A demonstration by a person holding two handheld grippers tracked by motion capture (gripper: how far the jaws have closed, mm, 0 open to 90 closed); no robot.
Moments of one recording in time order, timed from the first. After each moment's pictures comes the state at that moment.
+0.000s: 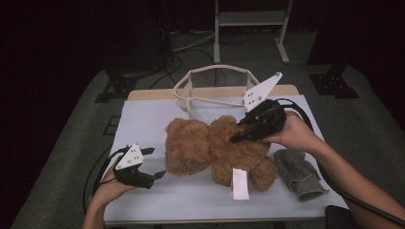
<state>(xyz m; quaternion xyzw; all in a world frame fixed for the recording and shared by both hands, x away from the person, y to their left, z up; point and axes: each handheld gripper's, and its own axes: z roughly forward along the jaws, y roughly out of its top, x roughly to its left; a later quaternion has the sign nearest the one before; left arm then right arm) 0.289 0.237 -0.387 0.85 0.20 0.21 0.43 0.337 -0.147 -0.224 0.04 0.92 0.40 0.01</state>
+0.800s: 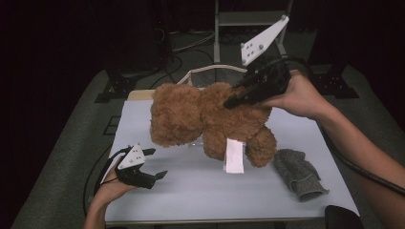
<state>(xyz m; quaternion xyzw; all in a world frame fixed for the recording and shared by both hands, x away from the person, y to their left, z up) 0.293 0.235 -0.391 0.86 0.21 0.20 0.43 0.351 -0.136 -0.128 0.03 0.91 0.41 0.04</state>
